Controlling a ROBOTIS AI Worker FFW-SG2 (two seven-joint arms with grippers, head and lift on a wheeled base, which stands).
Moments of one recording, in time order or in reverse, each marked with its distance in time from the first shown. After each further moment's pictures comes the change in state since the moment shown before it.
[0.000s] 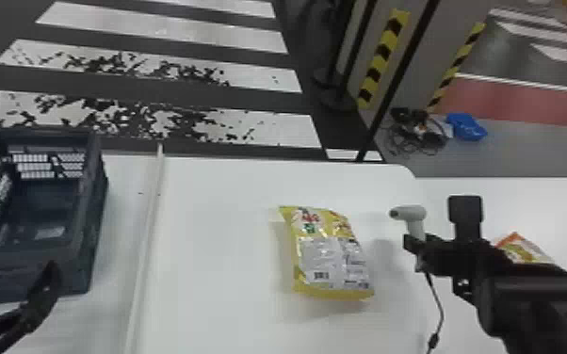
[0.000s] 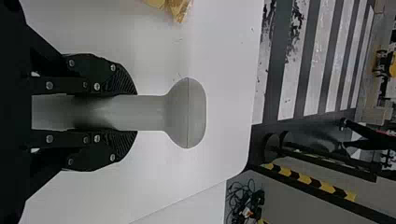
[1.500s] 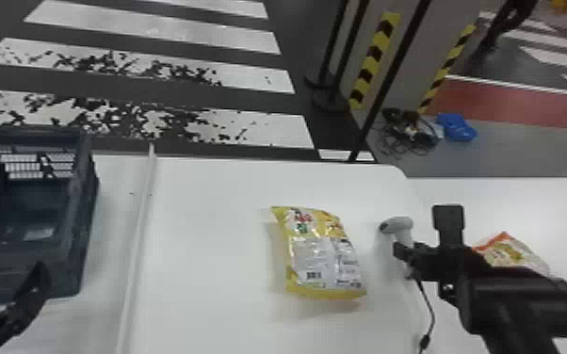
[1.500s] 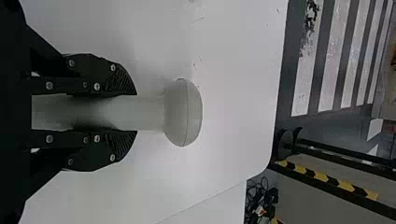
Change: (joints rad) left arm -0.001 0.000 0.001 -0.002 -0.001 0.000 0.000; right arm -0.061 -0.016 0.032 0.202 -0.004 -0.105 -0.012
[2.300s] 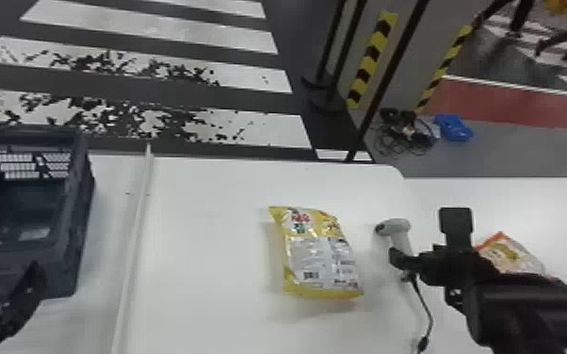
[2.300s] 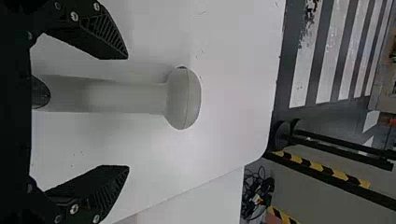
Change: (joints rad) left arm 0.004 0.003 0.001 -0.008 0.000 0.000 0.000; right arm 0.091 0.006 -0.045 -0.162 -0.005 0.064 -0.037
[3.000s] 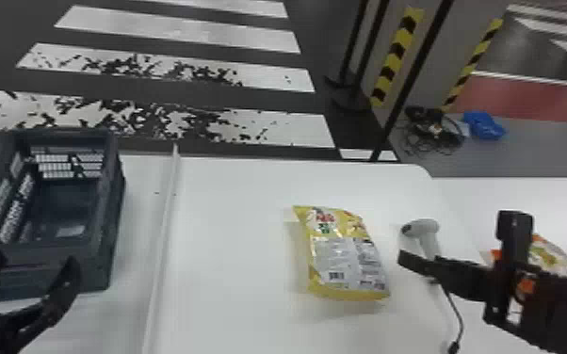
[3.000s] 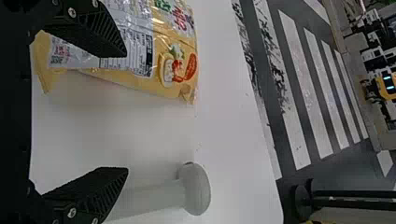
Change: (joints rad) left arm 0.001 0.002 0.002 -0.001 0.000 0.000 0.000; right arm 0.120 0.038 -0.156 -0.297 -0.364 0.306 0.209
